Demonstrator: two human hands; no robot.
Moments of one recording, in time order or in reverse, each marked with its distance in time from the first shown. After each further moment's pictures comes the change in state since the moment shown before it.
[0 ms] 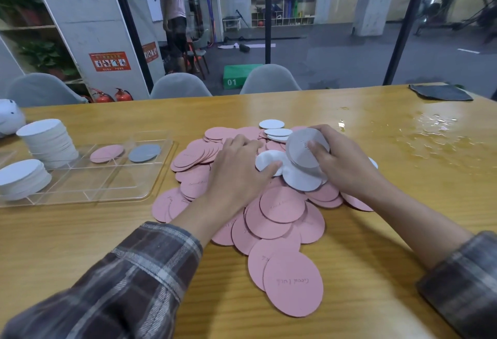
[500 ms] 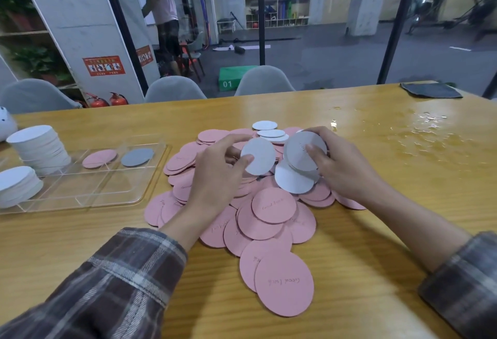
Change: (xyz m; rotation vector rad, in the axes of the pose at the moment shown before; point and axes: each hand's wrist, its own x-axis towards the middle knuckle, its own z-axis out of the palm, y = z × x) left_hand -0.011 -0.002 -0.014 -0.502 0.171 -0.104; right_hand -0.007 0.012 -0.009 0.013 -0.006 -0.012
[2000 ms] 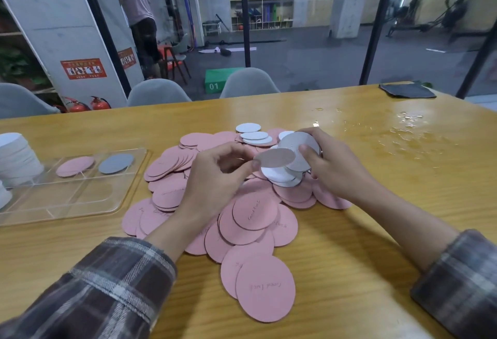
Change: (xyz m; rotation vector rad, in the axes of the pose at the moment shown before) left_hand -0.013 0.024 0.012 -0.513 -0.240 -0.058; right_hand -0.004 0.007 -0.016 0.003 0.044 0.010
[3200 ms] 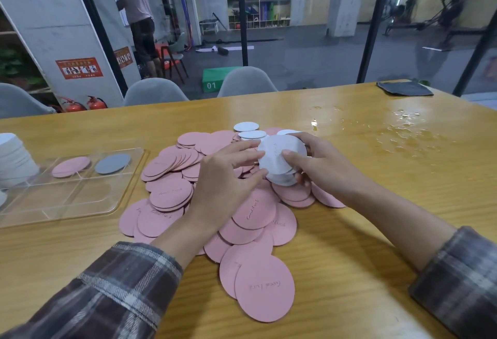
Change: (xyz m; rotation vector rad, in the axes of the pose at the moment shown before) left_hand 0.005 -0.015 0.009 0.493 0.093 0.356; right_hand -0.003 -0.015 0.010 0.314 -0.135 0.117
